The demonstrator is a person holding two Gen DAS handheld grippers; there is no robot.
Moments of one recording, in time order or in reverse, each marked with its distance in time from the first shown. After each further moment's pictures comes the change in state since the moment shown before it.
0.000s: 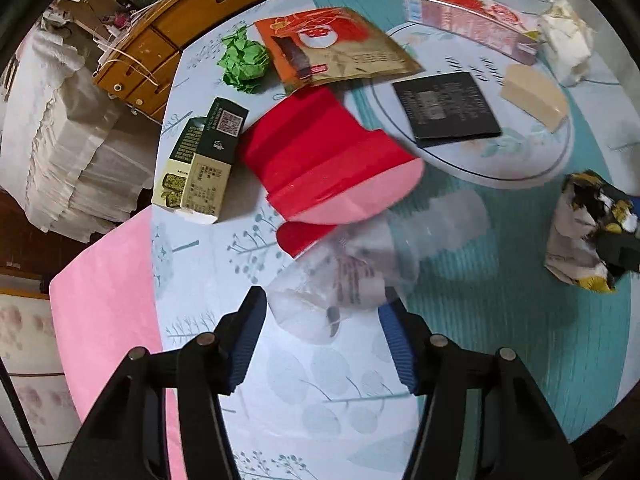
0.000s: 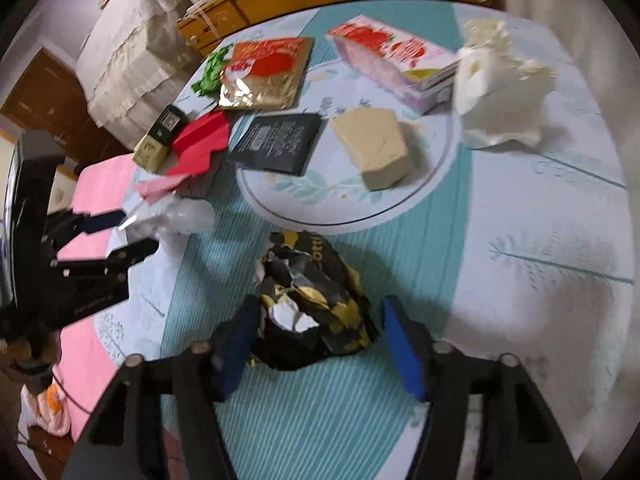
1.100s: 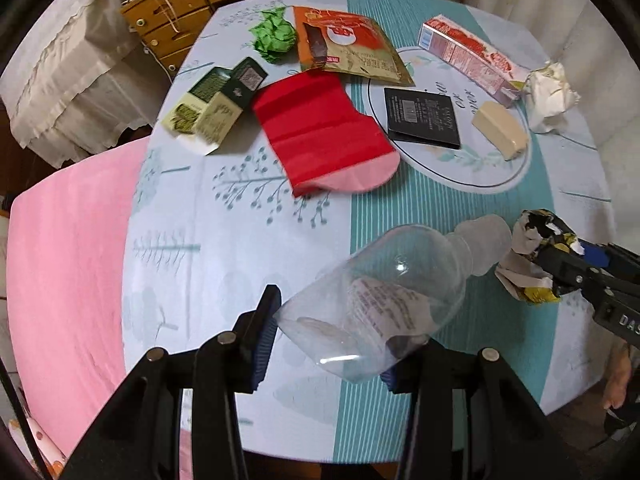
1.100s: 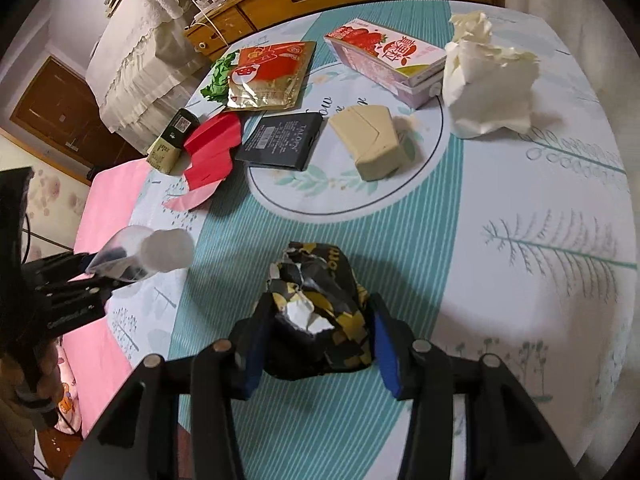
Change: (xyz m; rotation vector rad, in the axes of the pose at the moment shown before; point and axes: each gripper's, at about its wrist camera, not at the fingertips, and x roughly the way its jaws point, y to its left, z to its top) left arm -0.051 -0.004 -0.048 -0.261 0.007 -0.172; right arm -0.019 -0.008 -0.015 0.019 -0.025 0.031
